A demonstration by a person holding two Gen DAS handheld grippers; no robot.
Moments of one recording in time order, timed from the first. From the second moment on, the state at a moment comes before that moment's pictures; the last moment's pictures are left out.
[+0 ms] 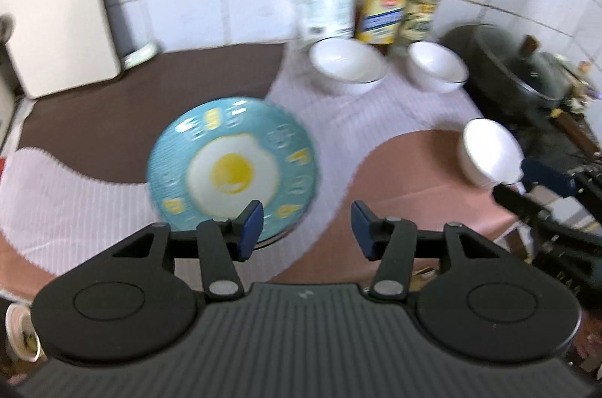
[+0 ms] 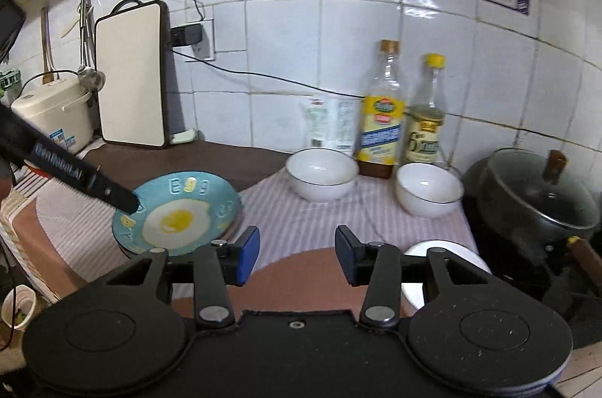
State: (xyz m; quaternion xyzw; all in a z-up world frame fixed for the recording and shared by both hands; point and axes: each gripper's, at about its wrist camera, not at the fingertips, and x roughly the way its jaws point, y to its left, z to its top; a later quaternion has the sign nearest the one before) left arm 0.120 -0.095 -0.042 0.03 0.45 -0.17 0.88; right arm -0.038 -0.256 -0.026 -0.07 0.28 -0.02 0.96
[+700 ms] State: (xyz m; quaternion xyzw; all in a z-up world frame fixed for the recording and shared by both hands) left arm 0.151 -0.239 -0.104 0.00 0.43 -0.27 0.86; right arm -0.046 -0.360 -0.110 -0.05 0.29 -0.12 0.95
